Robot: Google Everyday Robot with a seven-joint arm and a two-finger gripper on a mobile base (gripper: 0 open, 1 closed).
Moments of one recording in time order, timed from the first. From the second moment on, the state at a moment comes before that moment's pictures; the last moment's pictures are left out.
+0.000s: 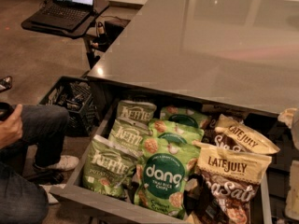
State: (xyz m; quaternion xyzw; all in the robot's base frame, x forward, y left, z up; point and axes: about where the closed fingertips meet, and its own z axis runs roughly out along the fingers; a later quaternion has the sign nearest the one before) arm 0.319 -0.265 0.878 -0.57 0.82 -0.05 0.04
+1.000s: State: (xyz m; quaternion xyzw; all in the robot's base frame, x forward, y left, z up) arm 0.319 -0.232 0.831 -0.58 0.81 -0.05 0.02
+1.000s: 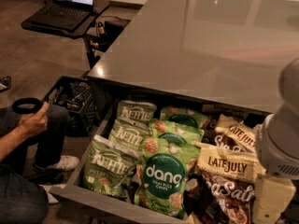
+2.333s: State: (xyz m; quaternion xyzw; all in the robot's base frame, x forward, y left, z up) arm 0.367 -0.214 0.756 -0.57 0.82 -0.05 -0.01
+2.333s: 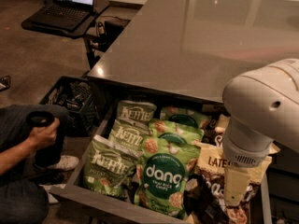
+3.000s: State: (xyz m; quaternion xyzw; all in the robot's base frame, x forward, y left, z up) arm 0.360 -0.218 0.733 -0.59 0.81 -0.05 -0.04
